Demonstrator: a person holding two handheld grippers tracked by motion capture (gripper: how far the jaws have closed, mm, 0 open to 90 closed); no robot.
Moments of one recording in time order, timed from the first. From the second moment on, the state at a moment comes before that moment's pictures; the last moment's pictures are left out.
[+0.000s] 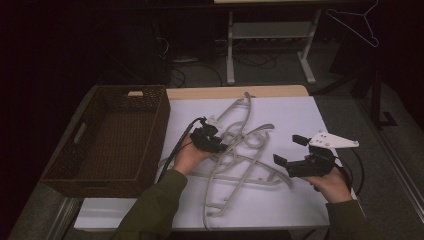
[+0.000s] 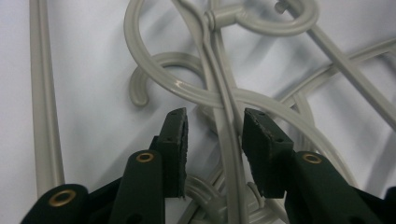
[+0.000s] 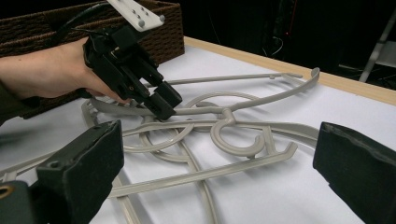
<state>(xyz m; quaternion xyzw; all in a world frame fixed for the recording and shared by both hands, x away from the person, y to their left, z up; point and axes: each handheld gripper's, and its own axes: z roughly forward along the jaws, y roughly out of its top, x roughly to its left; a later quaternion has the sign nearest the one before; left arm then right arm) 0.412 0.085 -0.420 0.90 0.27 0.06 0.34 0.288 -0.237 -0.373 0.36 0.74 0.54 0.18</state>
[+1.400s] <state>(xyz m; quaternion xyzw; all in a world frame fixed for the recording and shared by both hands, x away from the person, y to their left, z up) 0.410 0.097 -0.388 0.89 0.30 0.07 0.34 0.288 -0.239 -0.373 0.36 0.74 0.54 0.19</state>
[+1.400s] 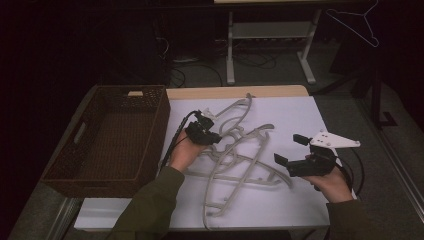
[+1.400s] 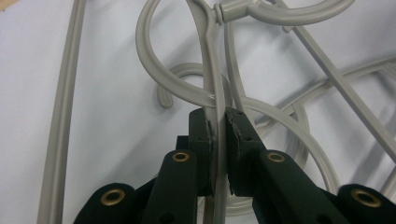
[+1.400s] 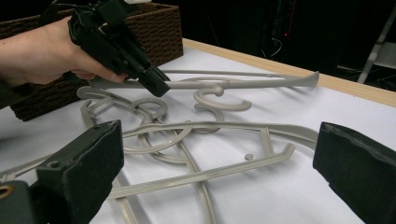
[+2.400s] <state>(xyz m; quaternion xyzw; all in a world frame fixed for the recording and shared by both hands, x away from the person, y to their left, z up) 0.376 0.111 -0.370 0.86 0.32 0.06 0.39 0.329 -0.172 -0.373 0.43 0.72 0.53 0.07</state>
